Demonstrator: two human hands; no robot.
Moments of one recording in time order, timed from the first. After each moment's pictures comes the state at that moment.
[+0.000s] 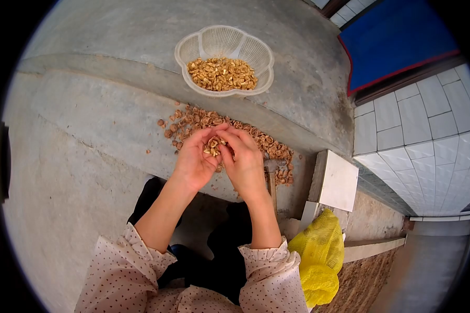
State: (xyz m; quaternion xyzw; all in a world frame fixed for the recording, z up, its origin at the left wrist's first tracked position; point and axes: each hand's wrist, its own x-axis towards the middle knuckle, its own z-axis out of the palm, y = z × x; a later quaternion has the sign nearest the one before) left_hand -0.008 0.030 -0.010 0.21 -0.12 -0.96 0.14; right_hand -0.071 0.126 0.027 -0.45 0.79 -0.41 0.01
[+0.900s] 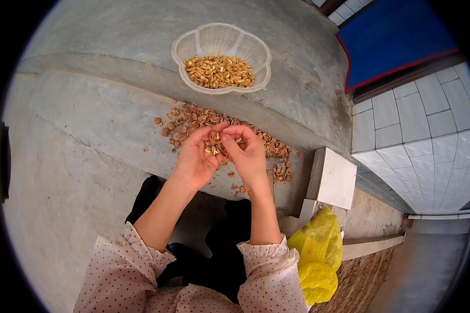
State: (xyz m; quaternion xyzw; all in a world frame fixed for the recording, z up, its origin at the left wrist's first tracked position) left_hand -0.012 0.036 -0.008 0.20 -0.11 -0.96 0.13; right_hand -0.079 0.128 0.028 -0.12 0.65 -0.68 0.31
